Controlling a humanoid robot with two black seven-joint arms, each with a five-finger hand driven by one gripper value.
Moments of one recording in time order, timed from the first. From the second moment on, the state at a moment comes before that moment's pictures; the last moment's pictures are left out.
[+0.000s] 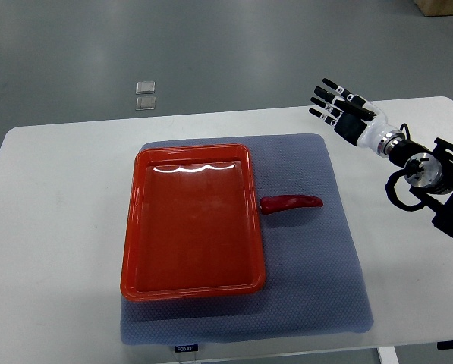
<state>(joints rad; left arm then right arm) 0.00 0.00 0.07 -0.18 0.12 0.01 -0.01 0.84 -0.31 0.49 0.61 0.24 0.30 0.16</state>
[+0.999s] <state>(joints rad) 0.00 0.00 0.07 -0.17 0.12 0.02 -0.01 0.85 -0.55 0.41 0.87 -1.11 0.41 0.47</state>
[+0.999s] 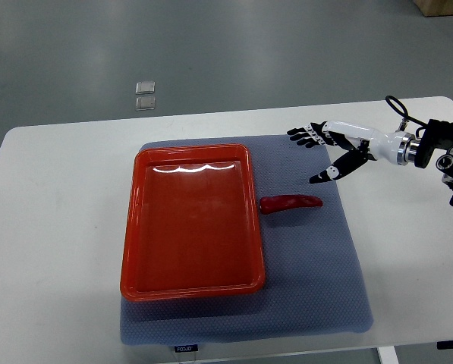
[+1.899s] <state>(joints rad) 0.00 0.00 0.07 -0.17 0.12 0.02 -0.01 0.85 -0.46 0.24 0.95 -1.43 0.14 0.32</state>
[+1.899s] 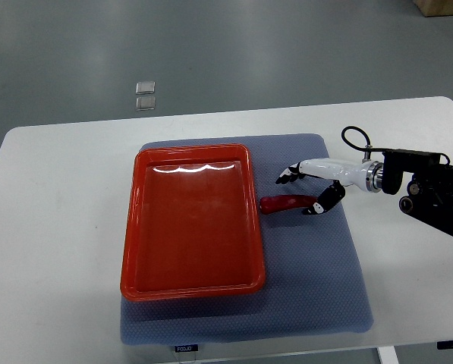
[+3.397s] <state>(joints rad) 0.00 0.00 0.07 -0.17 0.12 0.02 -0.01 1.11 -0.11 -0.02 0.84 -1.44 0.04 0.43</state>
